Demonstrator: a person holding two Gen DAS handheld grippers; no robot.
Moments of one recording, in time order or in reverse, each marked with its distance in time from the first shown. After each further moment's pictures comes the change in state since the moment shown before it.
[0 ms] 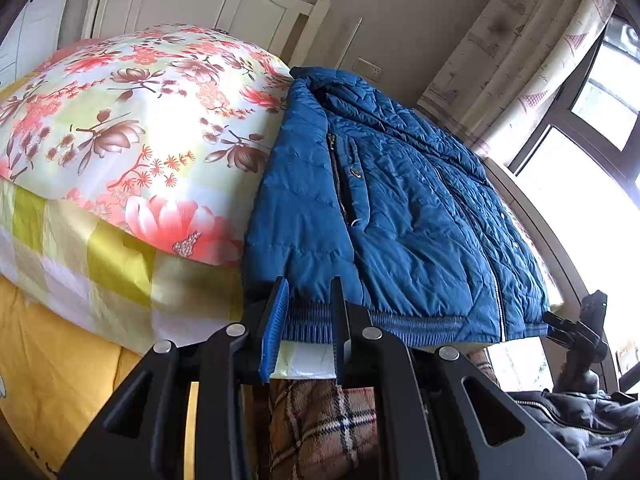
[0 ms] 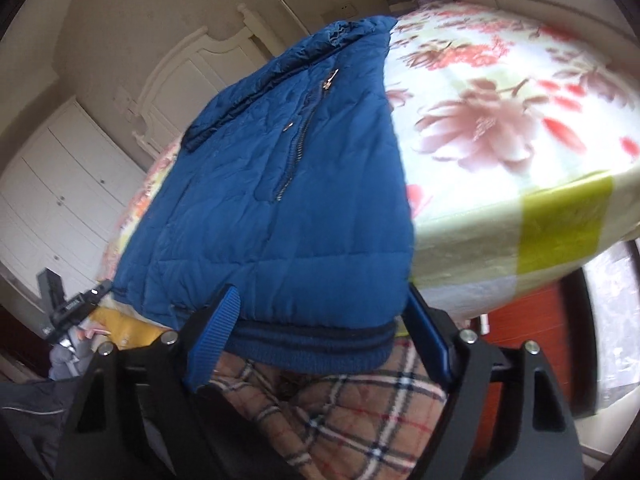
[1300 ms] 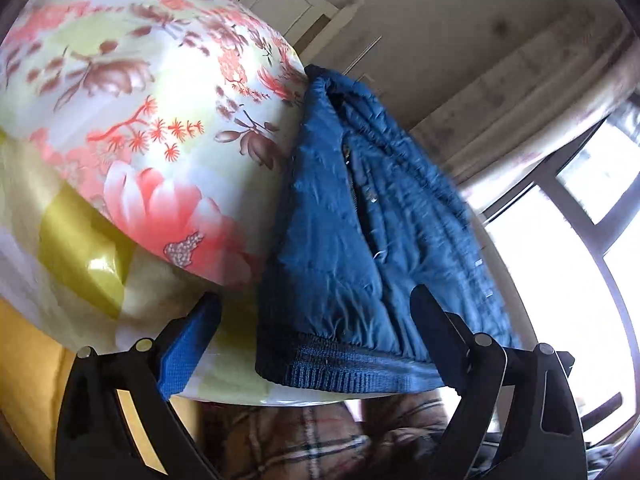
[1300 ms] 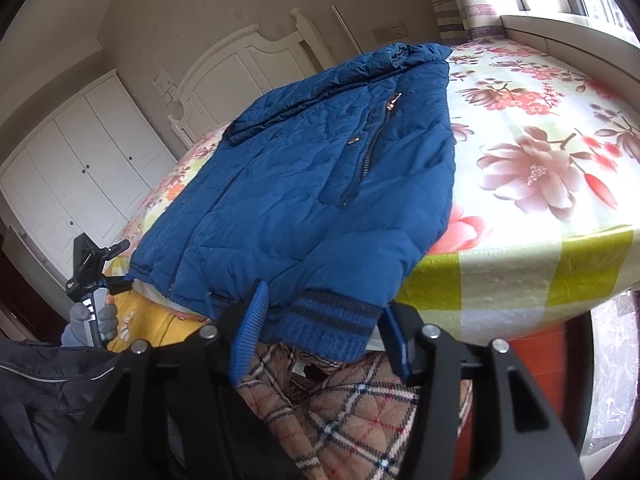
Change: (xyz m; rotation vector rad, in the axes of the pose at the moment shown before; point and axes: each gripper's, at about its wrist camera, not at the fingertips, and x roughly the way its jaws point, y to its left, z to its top) left arm 0.038 0.037 0.009 -0.192 -0.029 -0.127; right arm -0.009 0.033 0.002 -0.172 -0.049 0.036
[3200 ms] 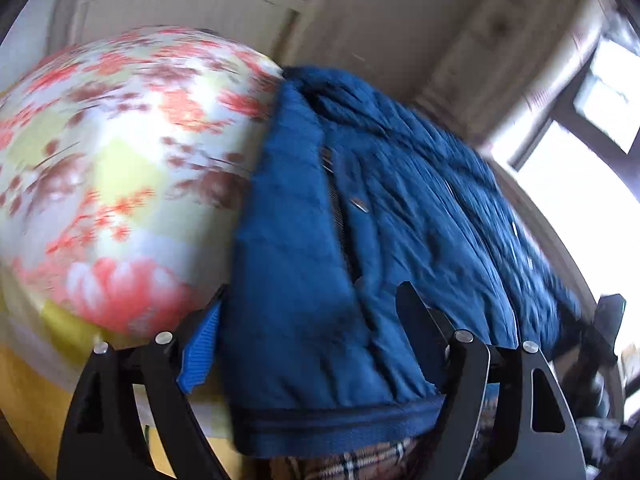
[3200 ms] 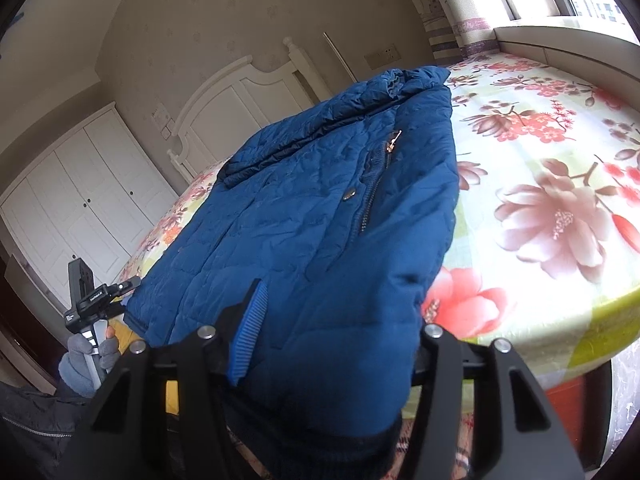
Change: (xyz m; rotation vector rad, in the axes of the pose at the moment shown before) left arm 0.027 -0.053 0.019 0.266 0.073 0.125; right arm 0.017 -0.013 0.031 0.043 -0.112 0.038
